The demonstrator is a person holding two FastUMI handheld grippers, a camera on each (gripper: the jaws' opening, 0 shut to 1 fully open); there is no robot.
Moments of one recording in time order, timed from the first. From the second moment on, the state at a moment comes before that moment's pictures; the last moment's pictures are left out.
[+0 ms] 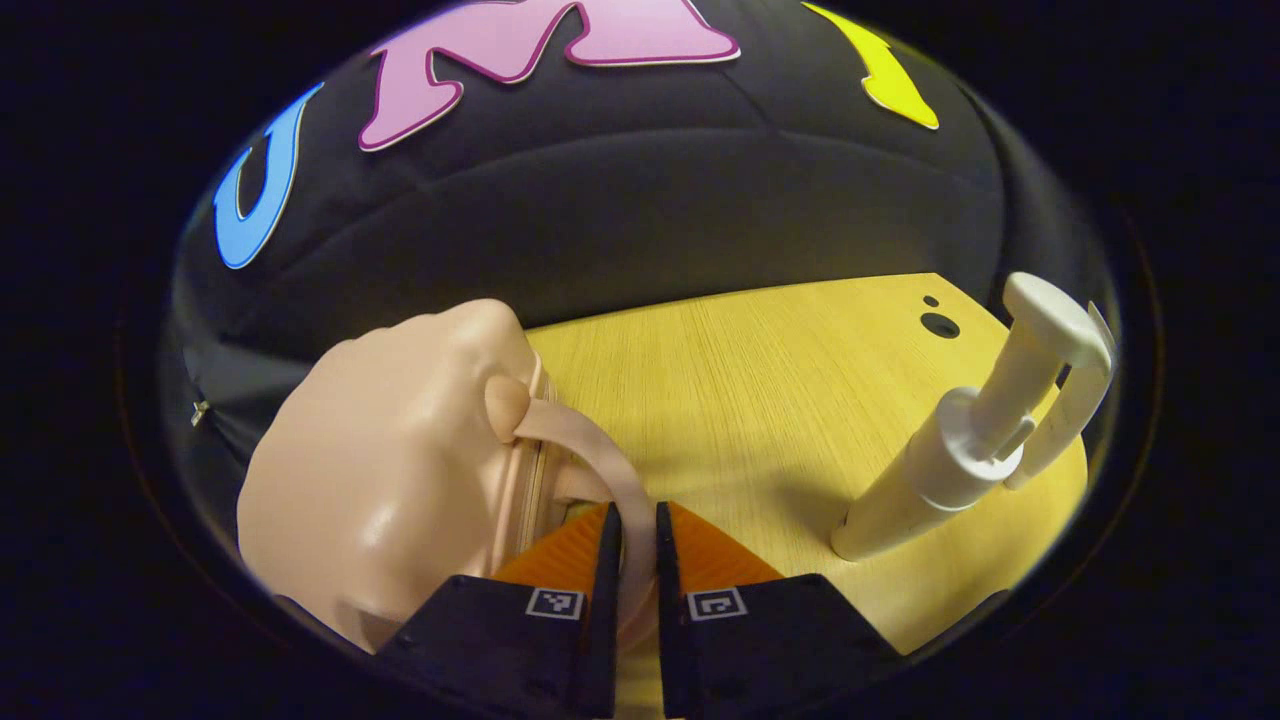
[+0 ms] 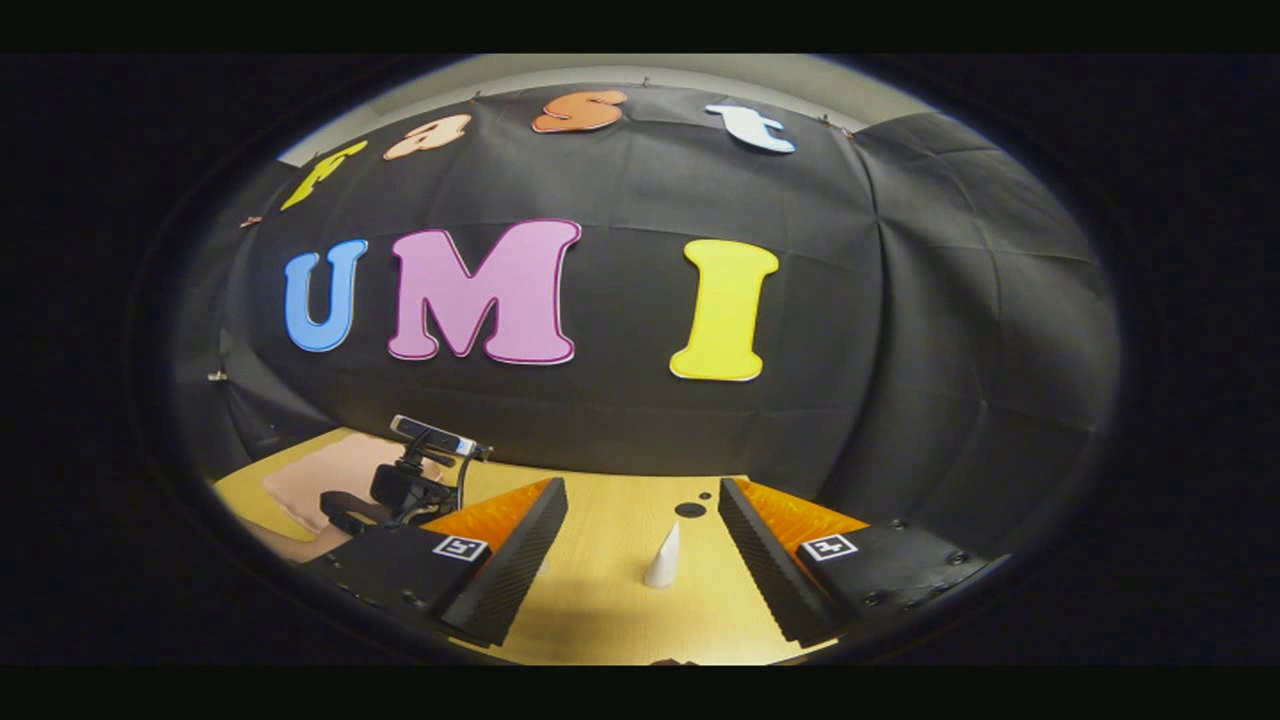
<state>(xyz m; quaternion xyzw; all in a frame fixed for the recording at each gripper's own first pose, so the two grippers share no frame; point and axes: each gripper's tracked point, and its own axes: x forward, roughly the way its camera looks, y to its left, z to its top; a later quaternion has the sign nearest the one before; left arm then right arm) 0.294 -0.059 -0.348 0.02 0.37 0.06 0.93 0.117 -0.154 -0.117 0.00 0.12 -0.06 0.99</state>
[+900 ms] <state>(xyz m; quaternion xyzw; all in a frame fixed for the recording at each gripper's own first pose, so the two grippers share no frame) 0.263 0.148 -0.084 -0.07 0.26 0.08 0.96 0.116 -0.103 -0.068 -0.01 0.08 -0.06 1.00</state>
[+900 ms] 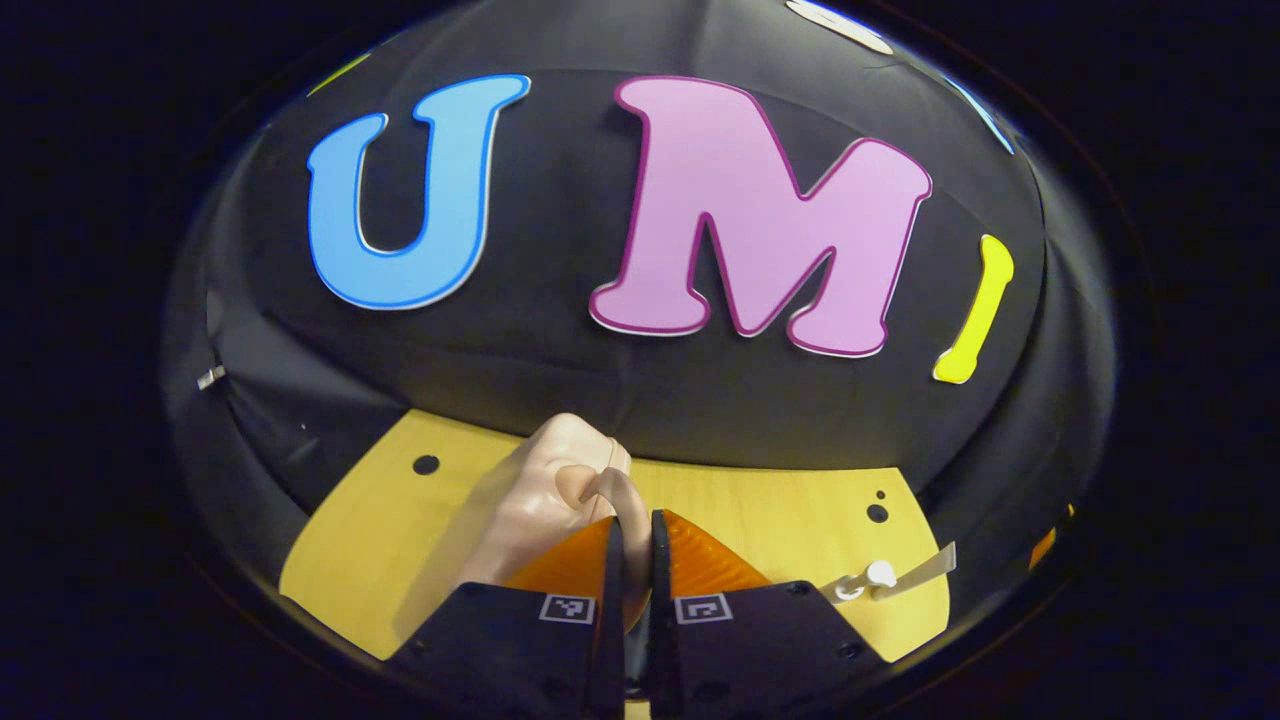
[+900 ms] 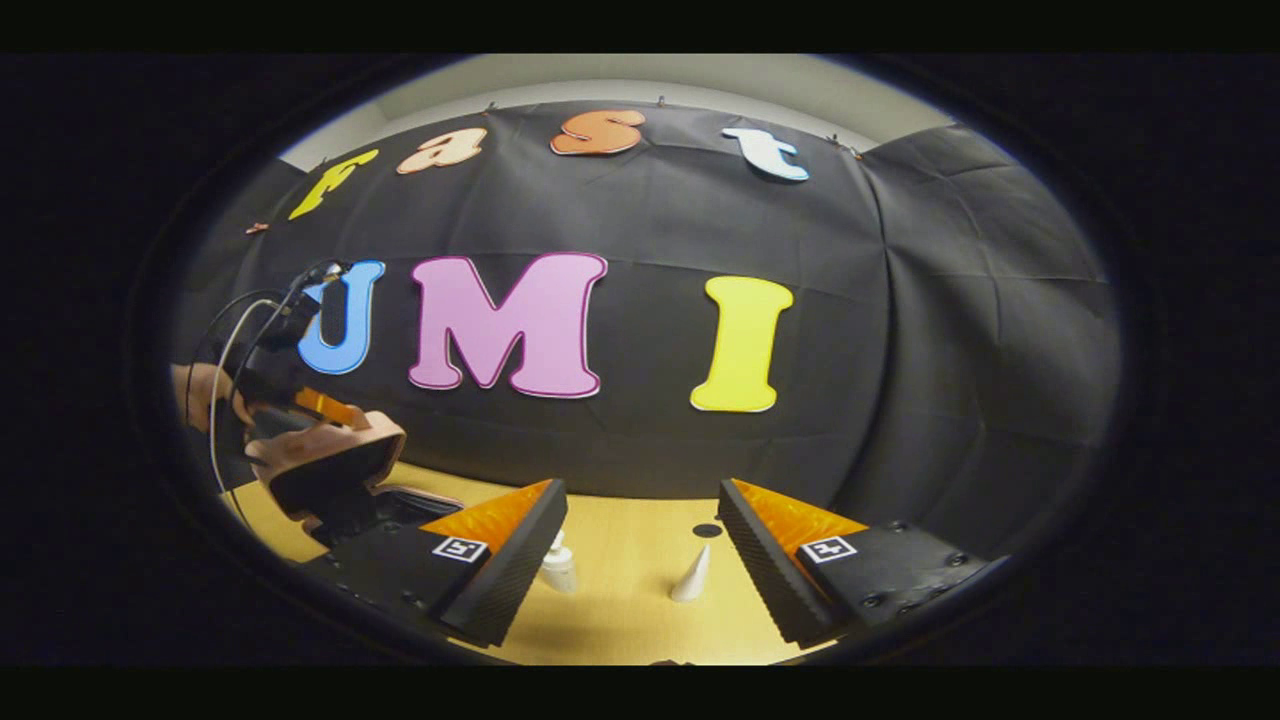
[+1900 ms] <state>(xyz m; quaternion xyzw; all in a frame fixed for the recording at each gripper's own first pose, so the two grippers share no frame) 0.212 0.514 -0.311 -0.01 0.32 0.20 0.92 0.086 -0.042 -0.126 -0.04 0.13 -0.07 0.99</state>
